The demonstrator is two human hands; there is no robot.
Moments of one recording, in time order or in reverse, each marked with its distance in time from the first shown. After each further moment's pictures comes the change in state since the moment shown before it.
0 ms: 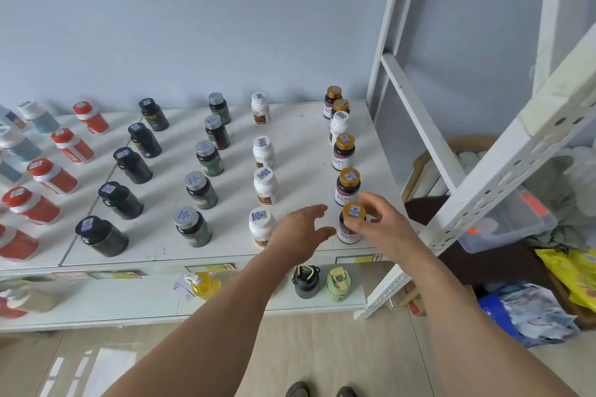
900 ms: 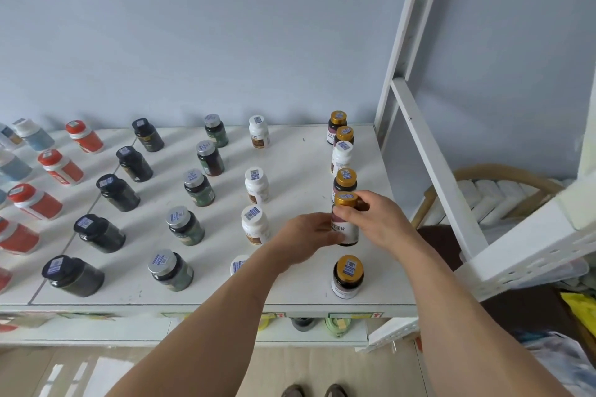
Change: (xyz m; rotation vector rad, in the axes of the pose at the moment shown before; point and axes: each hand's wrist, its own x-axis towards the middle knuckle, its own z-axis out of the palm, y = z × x) left_hand 0.089 0.016 -0.017 -0.435 -0.166 -0.126; right_hand 0.100 -0.050 -0.028 -0.222 -0.038 -0.062
